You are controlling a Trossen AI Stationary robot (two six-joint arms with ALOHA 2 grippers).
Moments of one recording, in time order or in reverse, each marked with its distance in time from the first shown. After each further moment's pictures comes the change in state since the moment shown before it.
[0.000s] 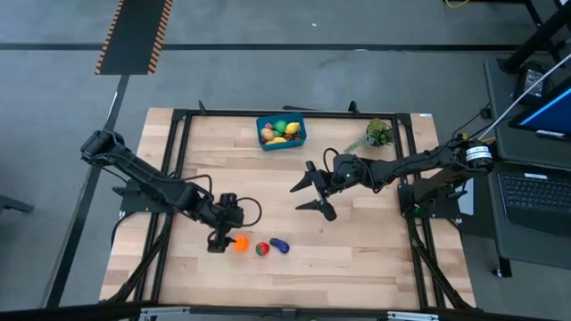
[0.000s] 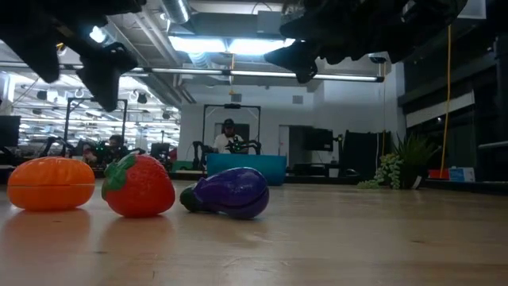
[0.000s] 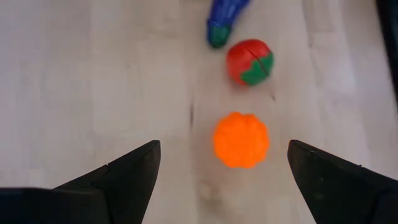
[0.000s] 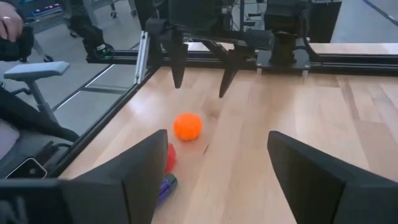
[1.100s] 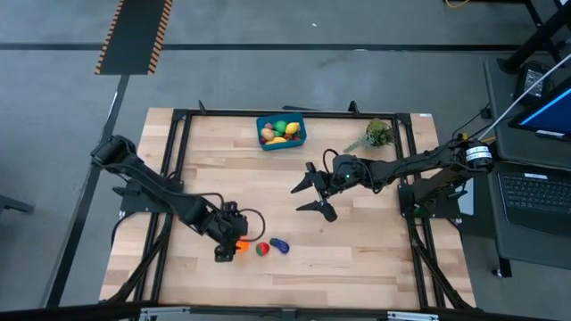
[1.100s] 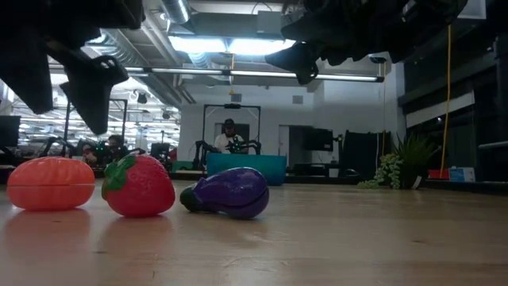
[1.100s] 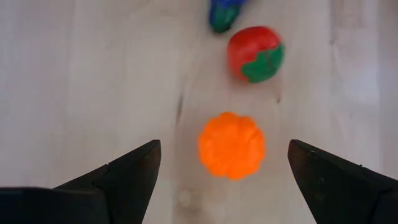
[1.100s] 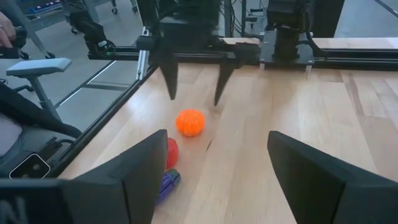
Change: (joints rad) left arm -0.074 0.144 0.034 0.027 -0.067 -0.184; right arm 0.011 0.000 0.000 -0.017 0.000 0.001
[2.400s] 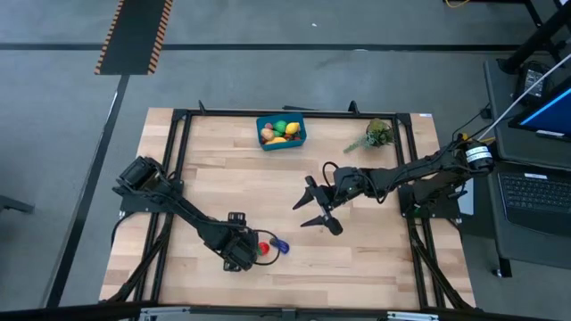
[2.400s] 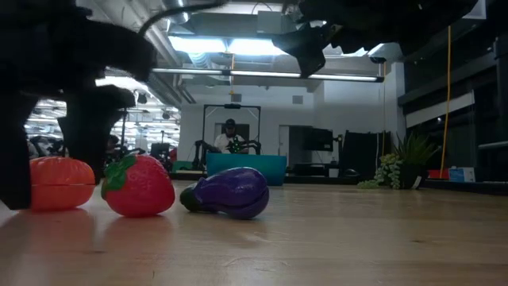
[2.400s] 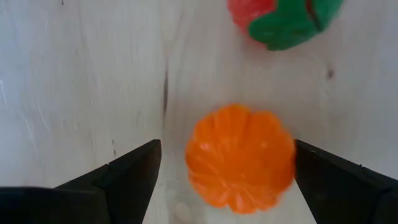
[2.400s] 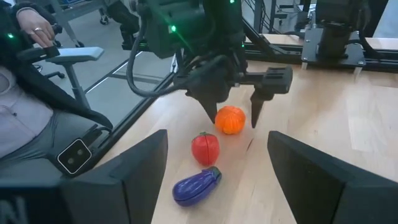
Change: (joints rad) left arm -0.048 0.373 0.237 -0.200 -0.056 0.004; right arm 0.113 0.000 0.000 -0.009 0.000 -0.002
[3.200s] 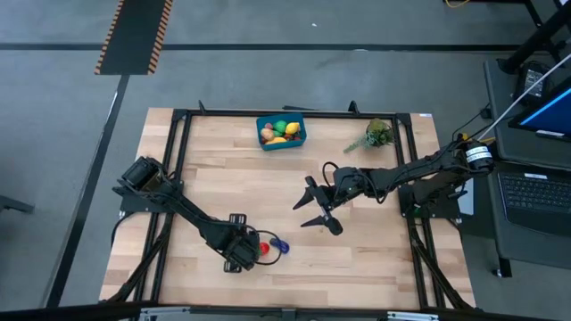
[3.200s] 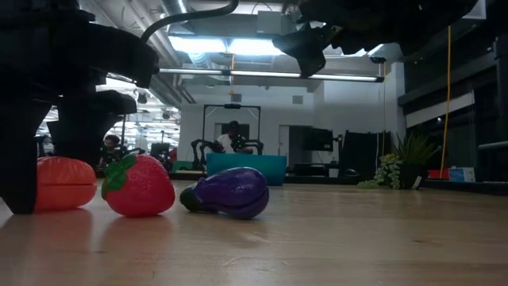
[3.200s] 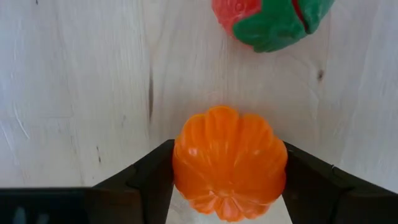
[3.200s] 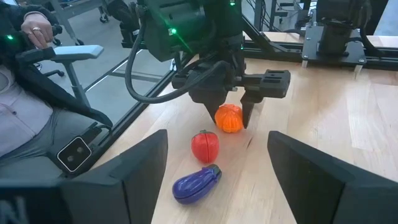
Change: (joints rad) left arm 0.022 0.025 0.002 0.027 0.025 0.027; right arm 0.000 0.000 0.000 -0.008 0.000 -0.003
